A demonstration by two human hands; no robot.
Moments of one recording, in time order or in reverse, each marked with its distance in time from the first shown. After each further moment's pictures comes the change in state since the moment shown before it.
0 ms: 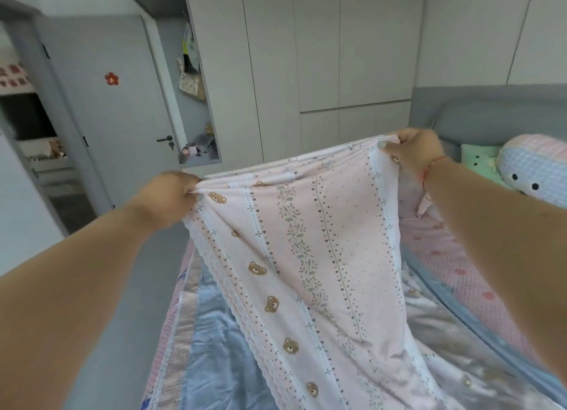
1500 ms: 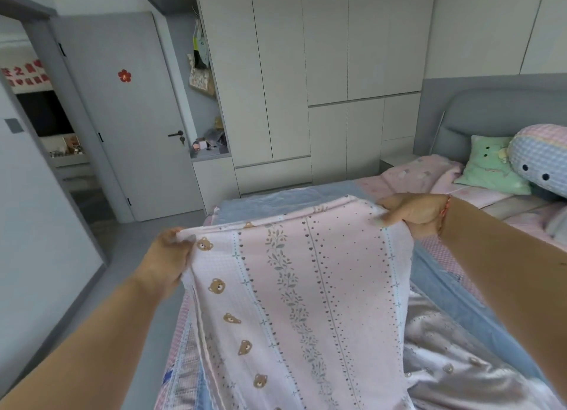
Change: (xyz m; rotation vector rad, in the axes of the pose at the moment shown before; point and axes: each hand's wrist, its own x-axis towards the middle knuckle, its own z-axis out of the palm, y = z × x) left_hand -0.110 -0.017 0.060 -1.107 0.083 -0.648; right_hand -0.084 0.043 0.016 0.284 -1.149 0.365
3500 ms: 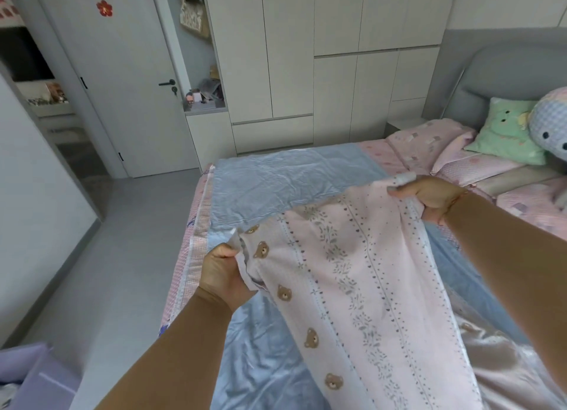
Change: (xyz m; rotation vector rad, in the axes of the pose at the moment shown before) left_hand -0.026 -0.095 0.089 -1.023 -0.557 -0.408; right_hand 0.076 0.126 -0.095 0.228 0.471 0.082
